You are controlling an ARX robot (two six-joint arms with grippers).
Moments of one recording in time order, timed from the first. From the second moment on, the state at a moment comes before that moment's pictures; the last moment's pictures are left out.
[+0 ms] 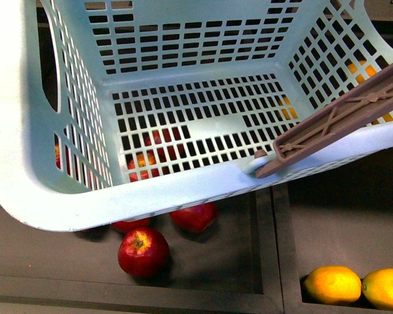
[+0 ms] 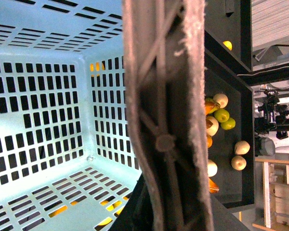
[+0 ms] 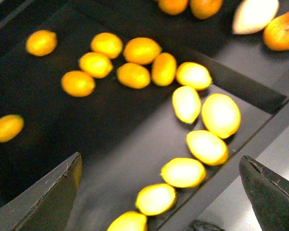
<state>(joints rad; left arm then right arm) -0.74 1.75 1.47 -0.27 -0.03 -1.01 -0.72 0.97 0.37 0.00 -0.07 0.21</state>
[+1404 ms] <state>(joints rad) -0.74 1.75 1.47 -0.27 -0.03 -1.01 -0.55 2.50 1.38 0.21 -0.07 -0.42</state>
